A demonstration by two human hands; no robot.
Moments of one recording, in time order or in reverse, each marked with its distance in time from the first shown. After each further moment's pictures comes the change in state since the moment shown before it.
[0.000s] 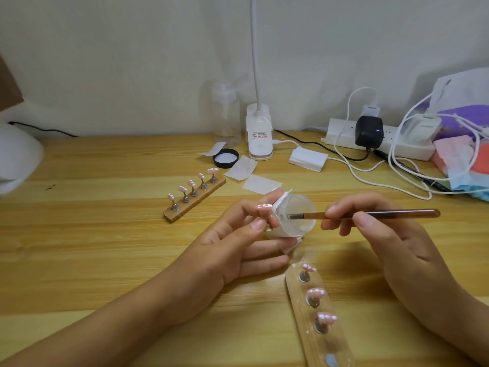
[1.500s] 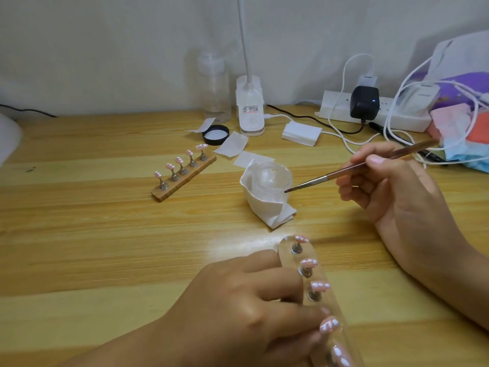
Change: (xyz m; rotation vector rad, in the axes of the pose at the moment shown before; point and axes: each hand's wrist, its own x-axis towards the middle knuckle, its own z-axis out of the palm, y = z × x) left_hand -0.035 -0.023 0.033 1.525 -0.120 0.690; right_hand 0.014 0.012 -0.012 0.380 0.230 0.191
